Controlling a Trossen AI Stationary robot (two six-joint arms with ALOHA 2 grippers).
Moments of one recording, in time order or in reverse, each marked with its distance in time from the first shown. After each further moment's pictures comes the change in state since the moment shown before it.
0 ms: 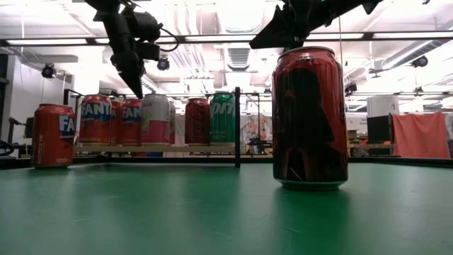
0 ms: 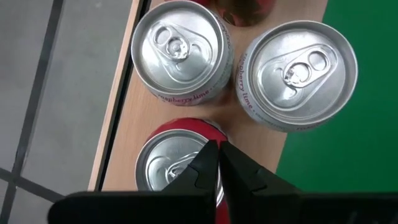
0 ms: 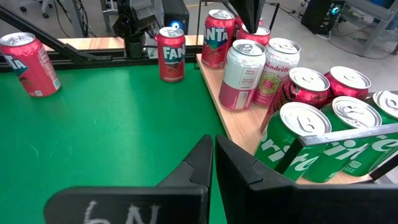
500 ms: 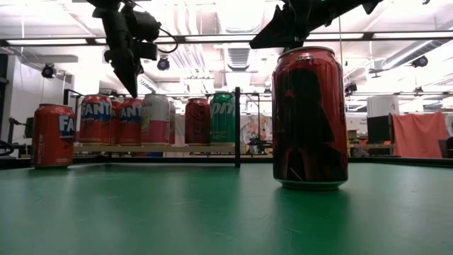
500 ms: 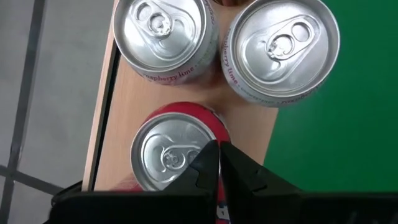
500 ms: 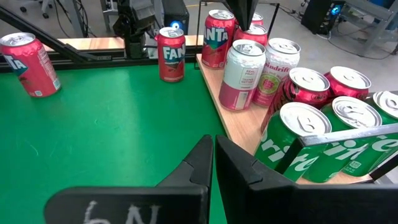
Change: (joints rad) left arm 0.000 -0.002 0.028 -0.085 0.000 0.027; right arm 0.000 0.000 0.000 0.000 0.000 0.000
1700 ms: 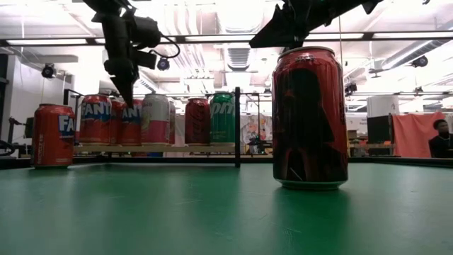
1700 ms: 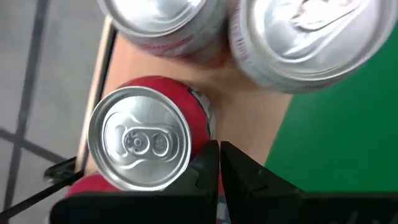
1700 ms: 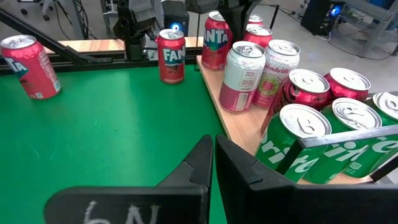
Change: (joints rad) left arm -0.043 -0.002 -0.078 0.035 -0.104 -0.109; right arm 0.000 0.000 0.000 0.006 0.000 0.002
